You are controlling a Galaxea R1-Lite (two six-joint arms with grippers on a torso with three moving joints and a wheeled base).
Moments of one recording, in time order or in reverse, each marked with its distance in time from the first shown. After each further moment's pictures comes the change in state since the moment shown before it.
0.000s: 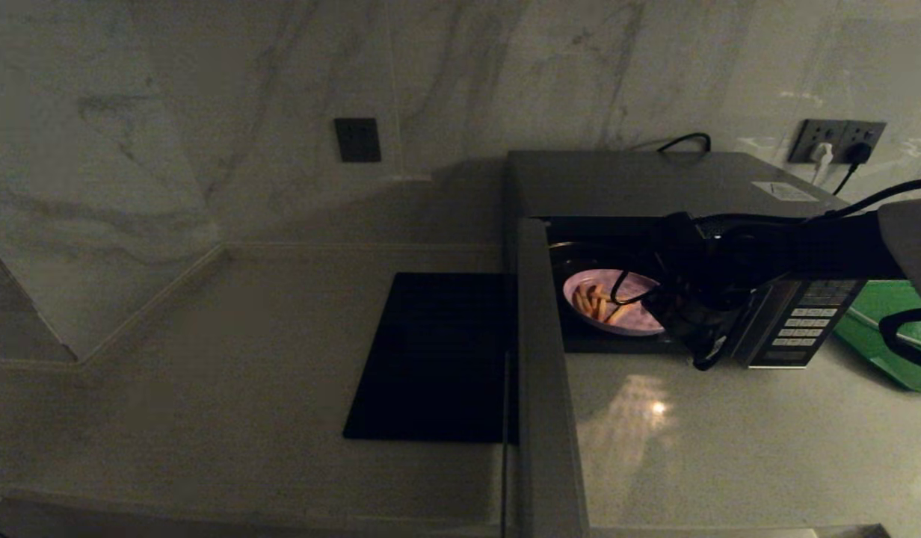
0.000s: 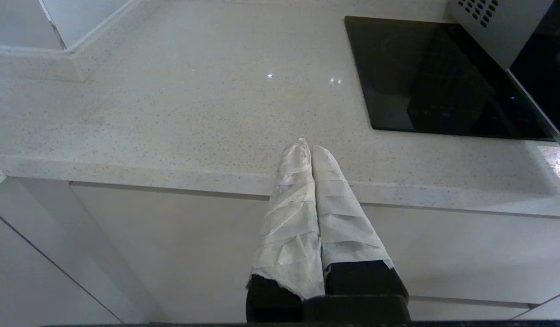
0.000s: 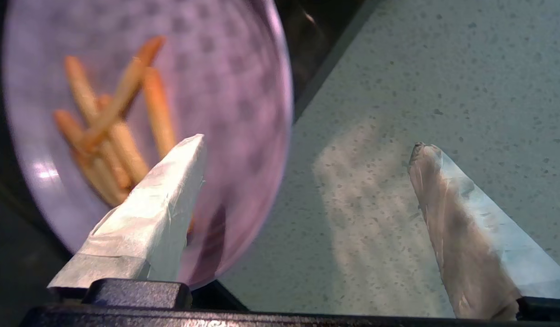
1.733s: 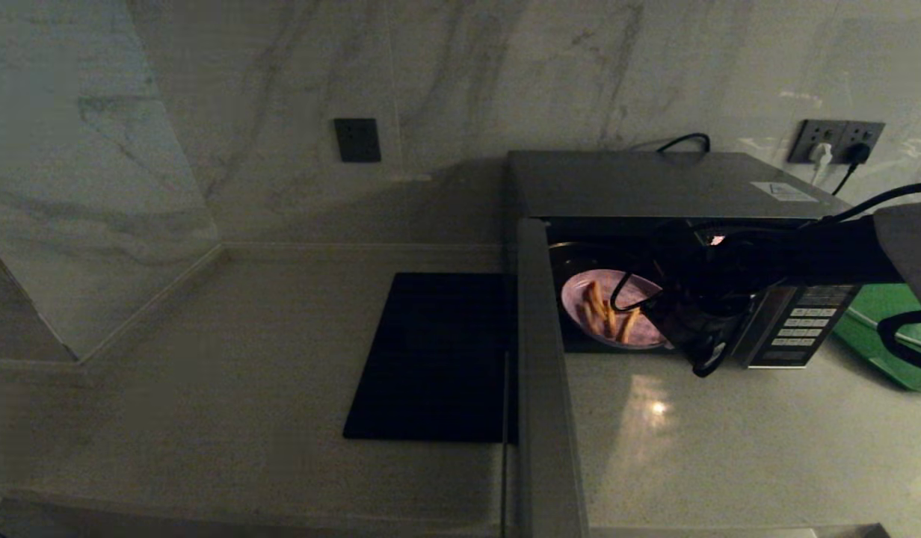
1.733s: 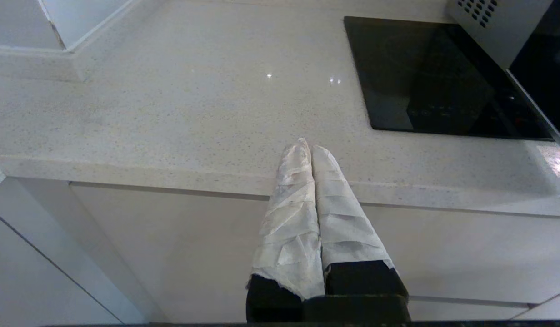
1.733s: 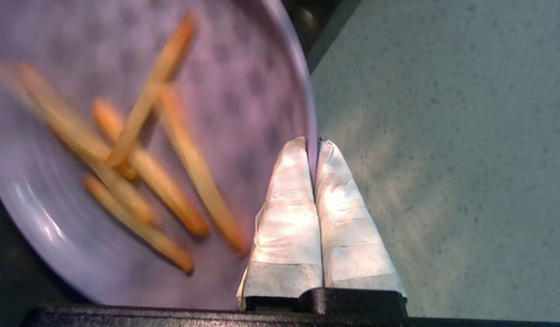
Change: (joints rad) left arm 0.000 0.000 0.000 0.000 0.000 0.000; right arm -0.001 -0.002 0.027 -0.005 0.028 0.000
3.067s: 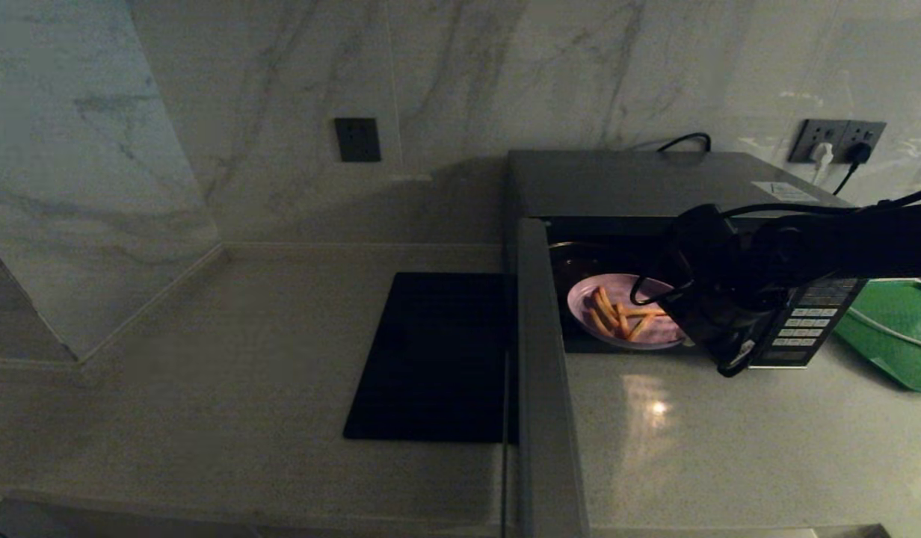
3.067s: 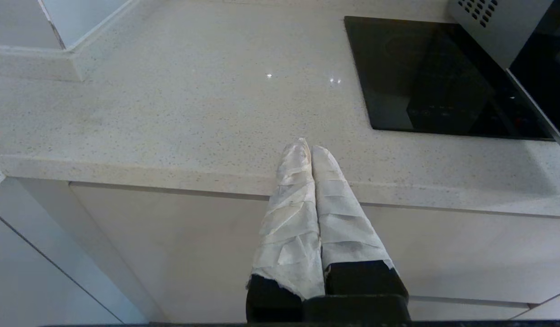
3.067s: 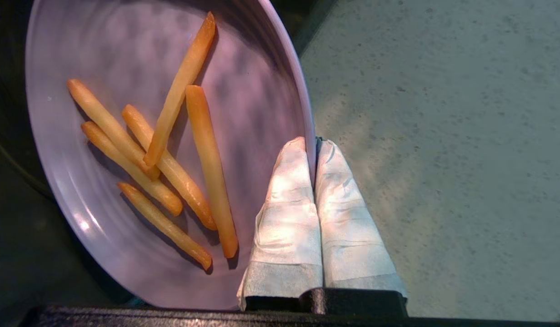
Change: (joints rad) left arm 0.000 0.000 0.000 0.000 0.000 0.000; right arm 0.000 -0.125 0.096 0.003 -0.001 0.000
